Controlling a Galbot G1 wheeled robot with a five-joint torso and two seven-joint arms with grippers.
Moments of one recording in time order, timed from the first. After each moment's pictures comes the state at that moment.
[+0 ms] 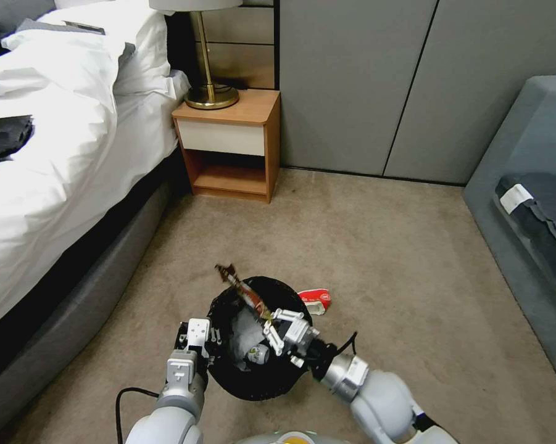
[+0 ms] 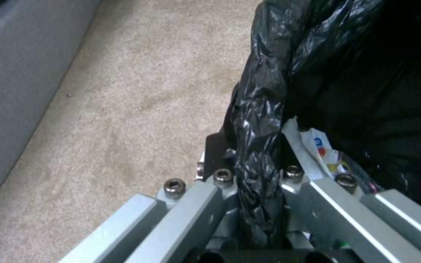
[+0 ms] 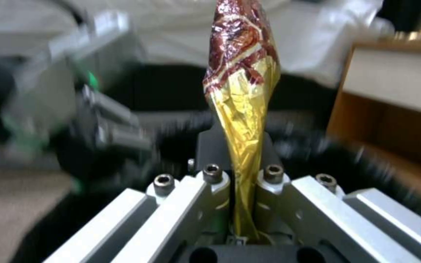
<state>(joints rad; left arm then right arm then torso) 1.73 -1.46 -0.40 -2.17 0.01 0.44 -0.14 -1.35 1.25 0.02 1.75 0.08 0.35 -0.43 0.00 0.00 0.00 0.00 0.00</state>
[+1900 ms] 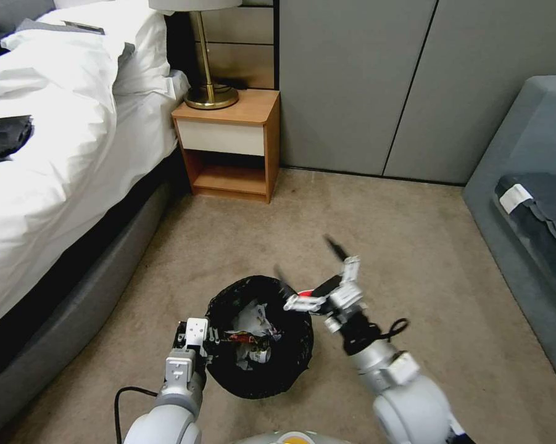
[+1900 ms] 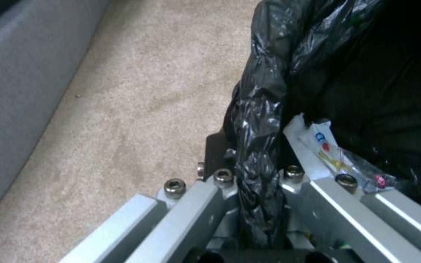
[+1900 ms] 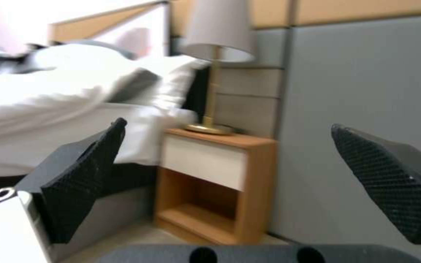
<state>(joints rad) 1.71 -1.45 -0.43 -2.16 0.00 0.44 -0.14 -1.57 1.30 0.27 2.17 0.01 0.32 -0.04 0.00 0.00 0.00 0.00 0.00</state>
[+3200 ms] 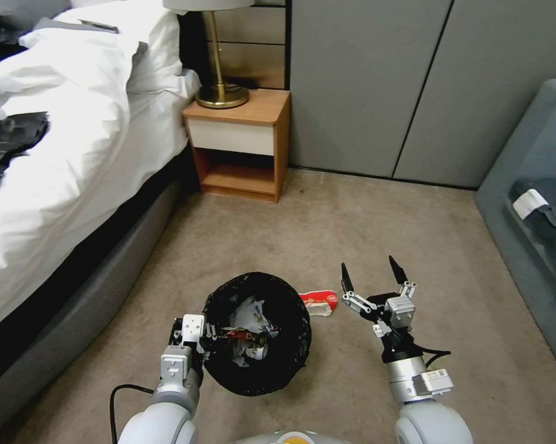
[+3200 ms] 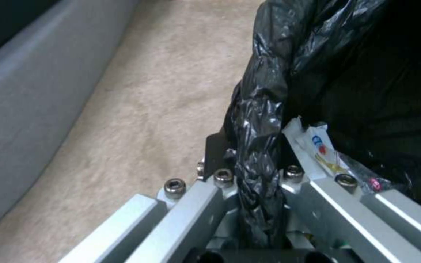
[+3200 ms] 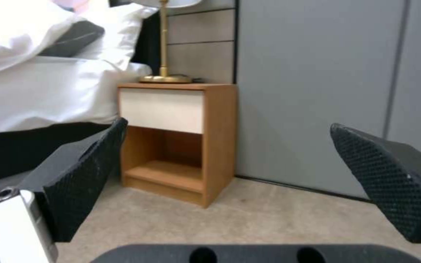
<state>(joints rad) 1.71 -1.45 -0.43 -2.19 -0.01 0.44 -0.14 -1.63 1.34 0.37 2.01 0.08 0.39 0.06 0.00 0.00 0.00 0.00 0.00</state>
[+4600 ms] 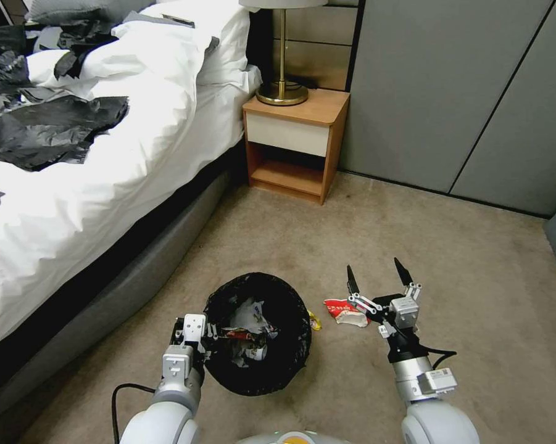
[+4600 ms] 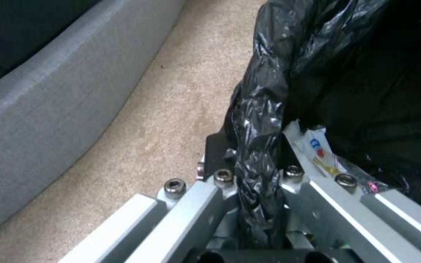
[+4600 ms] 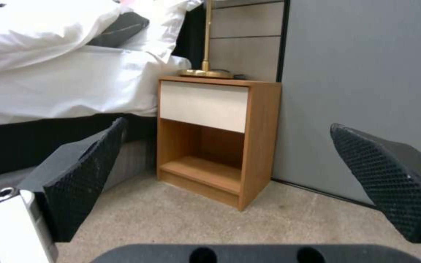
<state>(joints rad) 1.71 -1.45 -0.42 -2.18 0.00 0.44 -0.15 -1.63 1.33 0.41 1.99 0.08 0.39 0.04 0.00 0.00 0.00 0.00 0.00</state>
